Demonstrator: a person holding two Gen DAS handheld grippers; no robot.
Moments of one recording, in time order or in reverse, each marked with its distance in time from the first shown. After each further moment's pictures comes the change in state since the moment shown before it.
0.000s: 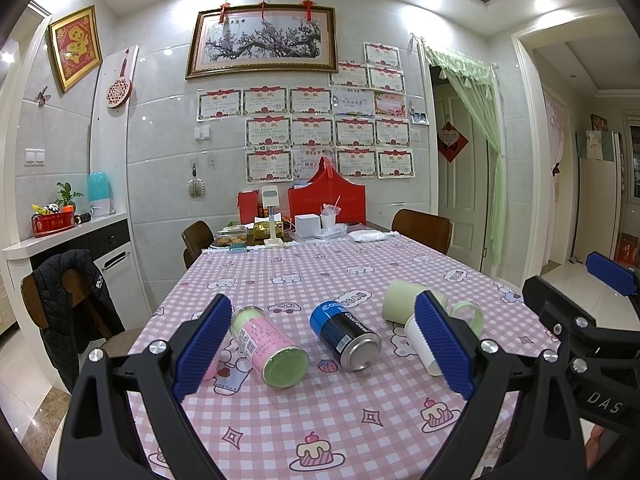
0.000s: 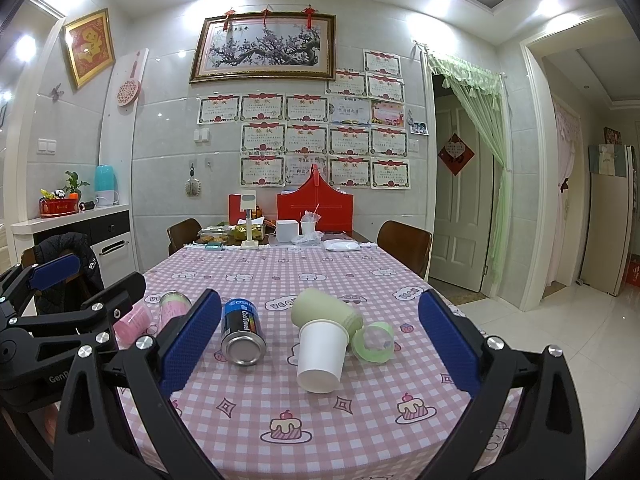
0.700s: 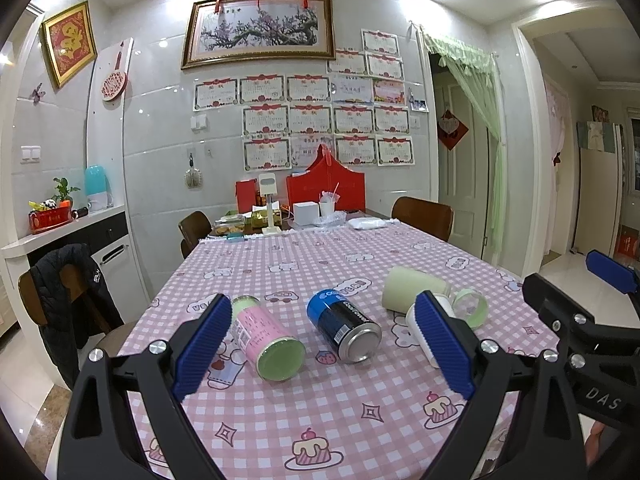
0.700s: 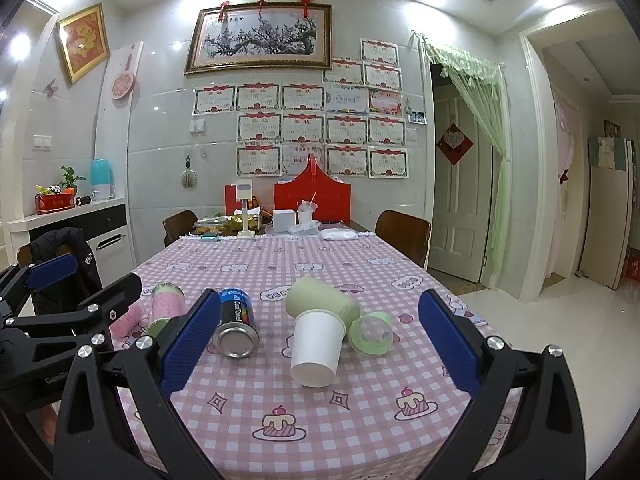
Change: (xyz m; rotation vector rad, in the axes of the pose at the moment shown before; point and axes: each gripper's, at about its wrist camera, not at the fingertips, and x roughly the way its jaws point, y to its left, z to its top) left arm 0.018 -0.007 -0.005 0.013 0.052 0.002; right arm 0.025 -0.010 -0.023 0.015 0.048 -0.007
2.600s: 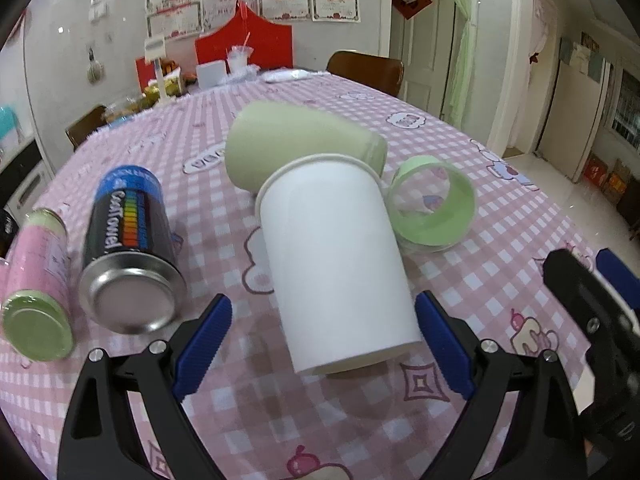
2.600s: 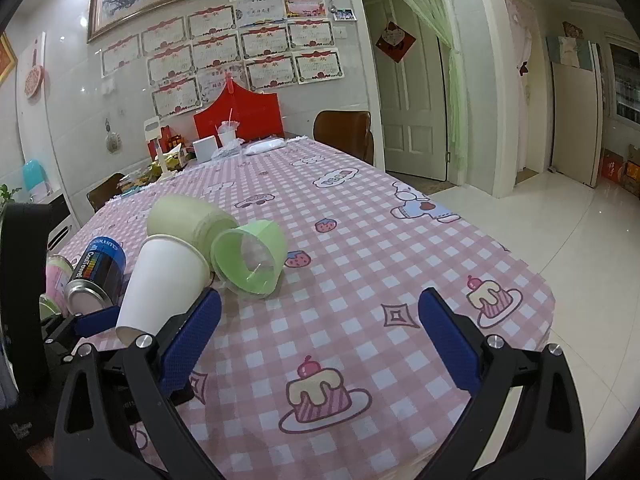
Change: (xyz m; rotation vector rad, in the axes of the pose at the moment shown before) left arm 0.211 -0.140 -0.061 0.042 0.513 -0.213; right arm 0.108 -0.115 -0.053 0.215 0.291 -0.126
